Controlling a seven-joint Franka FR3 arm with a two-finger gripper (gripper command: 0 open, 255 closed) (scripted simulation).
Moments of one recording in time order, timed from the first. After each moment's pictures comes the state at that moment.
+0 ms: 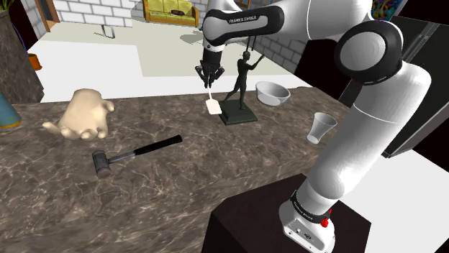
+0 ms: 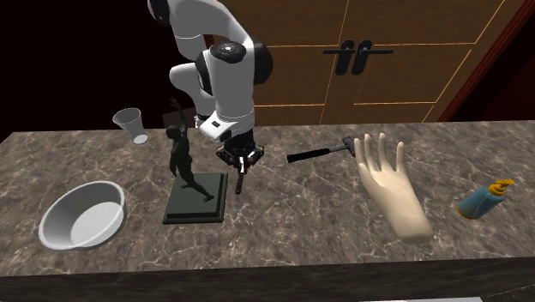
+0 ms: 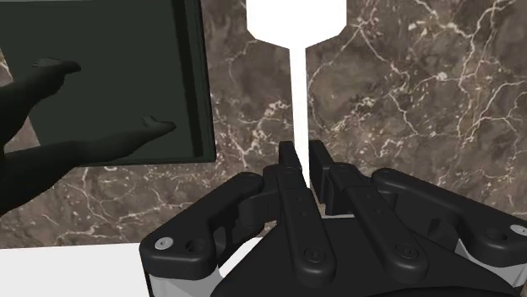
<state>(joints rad) -0.13 0.09 0.15 -1.81 -0.04 1.96 0.43</state>
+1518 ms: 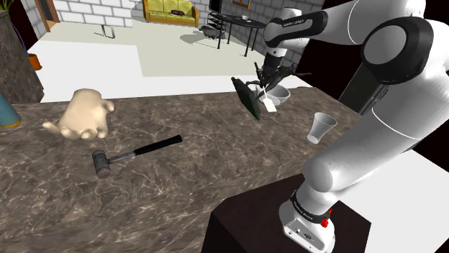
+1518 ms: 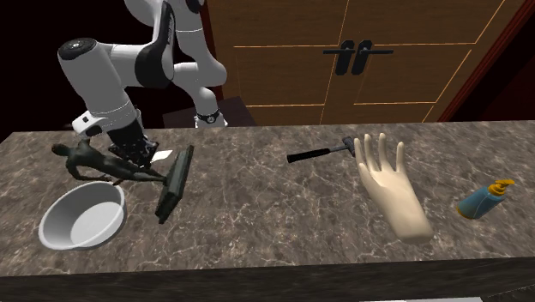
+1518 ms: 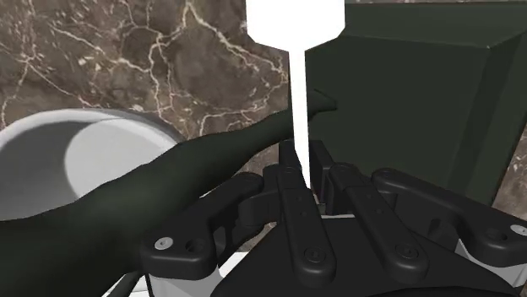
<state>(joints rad) -0.38 -0.12 -0.13 -2.06 -0.01 2.01 -0.12</state>
